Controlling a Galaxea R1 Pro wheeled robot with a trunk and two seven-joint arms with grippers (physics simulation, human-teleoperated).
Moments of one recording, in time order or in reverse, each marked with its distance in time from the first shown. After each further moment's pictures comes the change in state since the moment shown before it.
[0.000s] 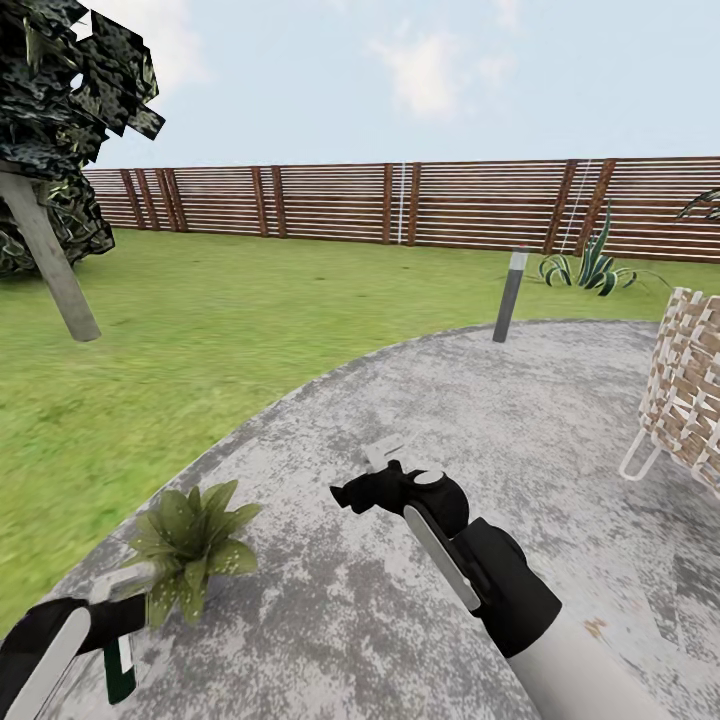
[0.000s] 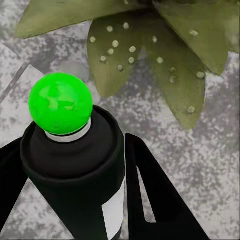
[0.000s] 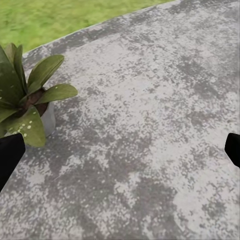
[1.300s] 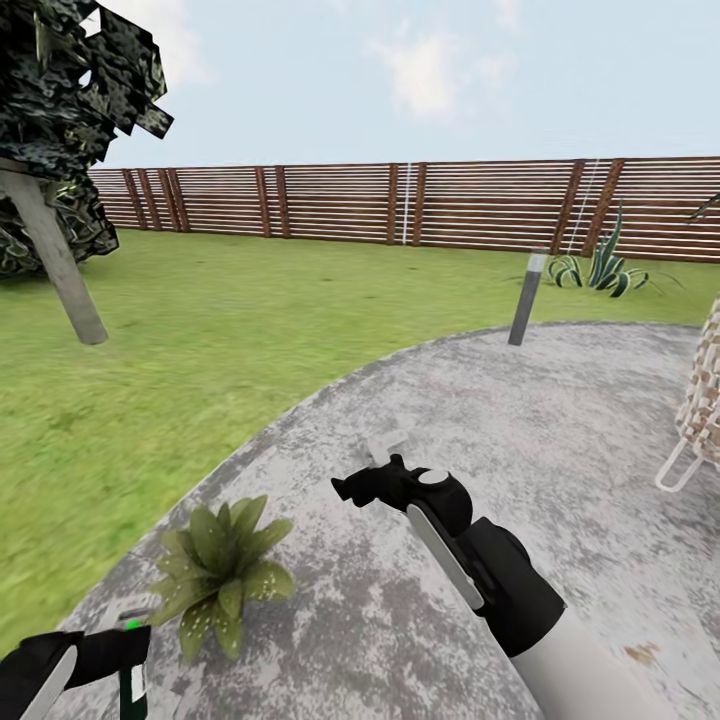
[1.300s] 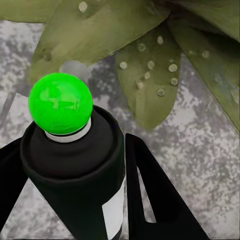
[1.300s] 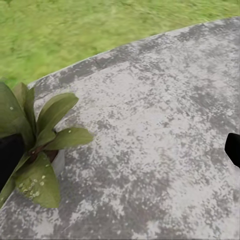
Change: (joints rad) left arm -0.028 0.026 -0.015 0.274 -0.275 -0.158 -0.496; right arm 0.000 -0.010 -0.005 -0.011 0.000 -0.055 0.003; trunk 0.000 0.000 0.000
